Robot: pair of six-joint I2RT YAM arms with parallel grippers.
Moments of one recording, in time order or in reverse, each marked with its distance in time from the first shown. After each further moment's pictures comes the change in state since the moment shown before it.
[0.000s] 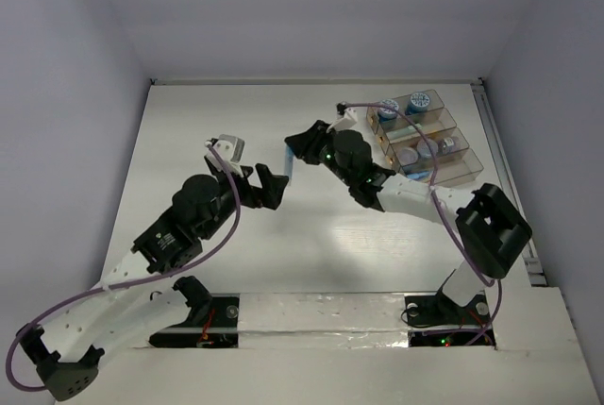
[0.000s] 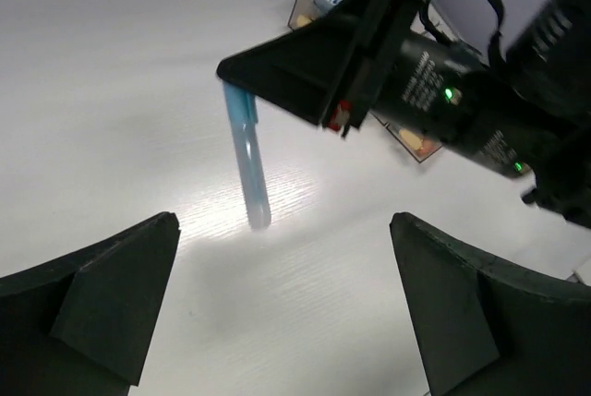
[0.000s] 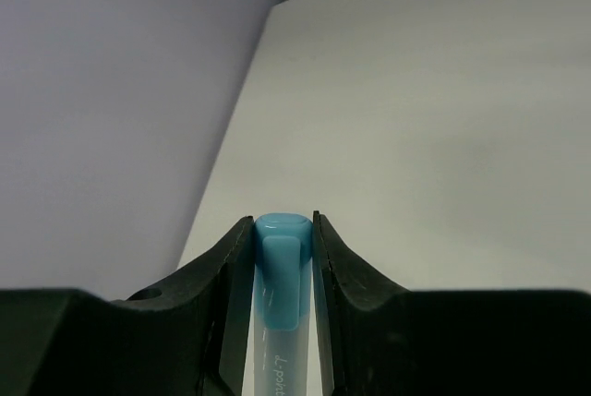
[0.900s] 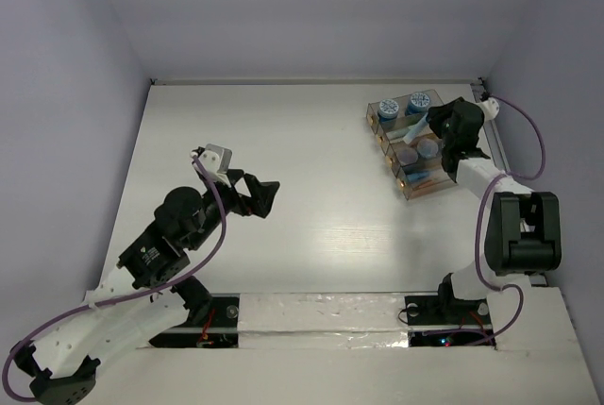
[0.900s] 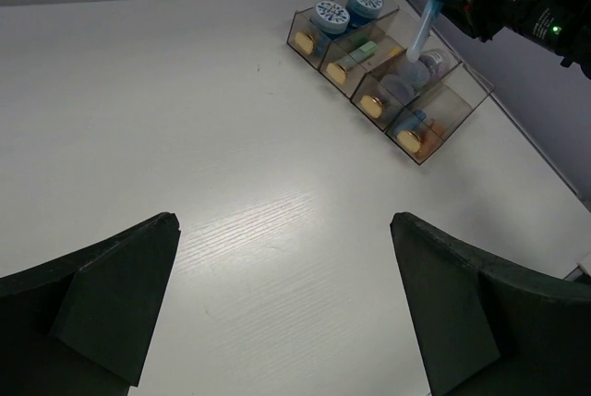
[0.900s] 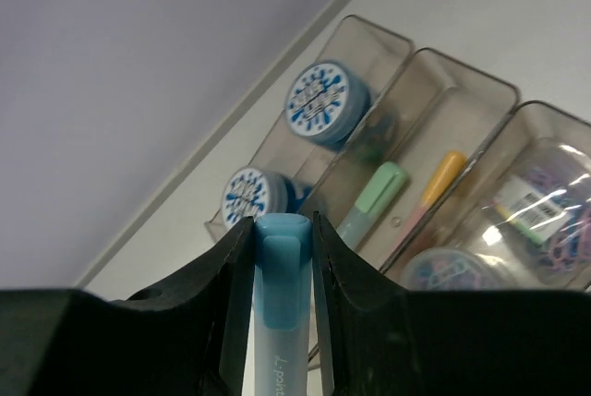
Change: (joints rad) left arm 0.000 -0.123 -0.037 -0.031 0.008 0.056; right arm -0.819 -0.087 -0.119 -0.137 -0.014 -0.022
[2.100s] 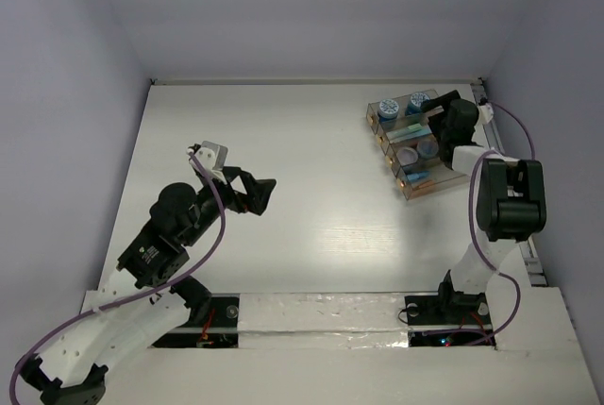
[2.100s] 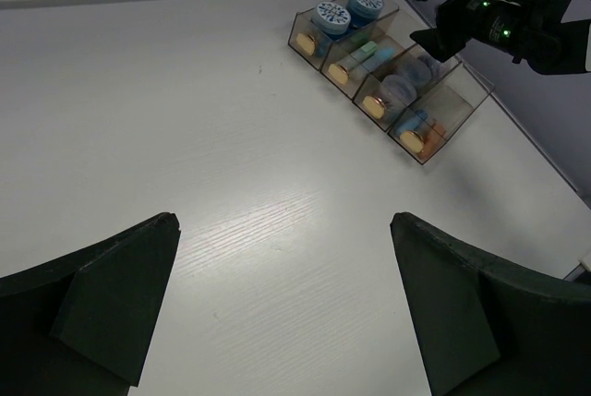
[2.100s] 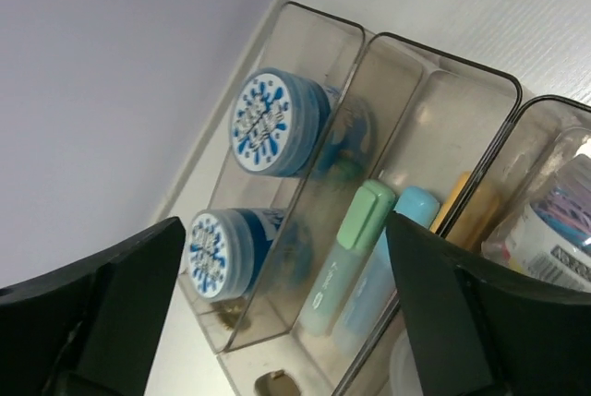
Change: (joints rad) left arm 0.121 -0.003 -0.008 0.009 0.132 0.015; right arm -0.073 0.284 0.129 0.048 -0.009 0.175
